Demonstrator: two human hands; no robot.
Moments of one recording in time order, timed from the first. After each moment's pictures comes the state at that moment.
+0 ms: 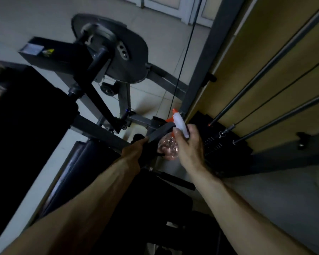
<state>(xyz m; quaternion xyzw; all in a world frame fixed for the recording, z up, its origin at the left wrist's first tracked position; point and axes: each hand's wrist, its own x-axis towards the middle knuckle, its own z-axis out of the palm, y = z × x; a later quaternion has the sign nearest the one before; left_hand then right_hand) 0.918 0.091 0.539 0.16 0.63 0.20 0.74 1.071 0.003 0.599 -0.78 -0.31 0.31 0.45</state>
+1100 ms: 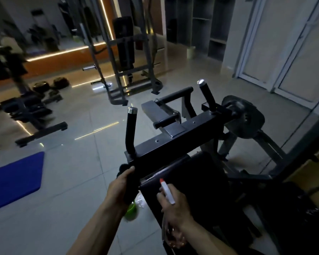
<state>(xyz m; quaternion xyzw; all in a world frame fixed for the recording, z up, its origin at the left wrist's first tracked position) 0.586 -0.297 0.864 0.05 0.62 0.58 0.53 0.764 -0.272 0.780 -0.51 -0.65 0.51 0.25</state>
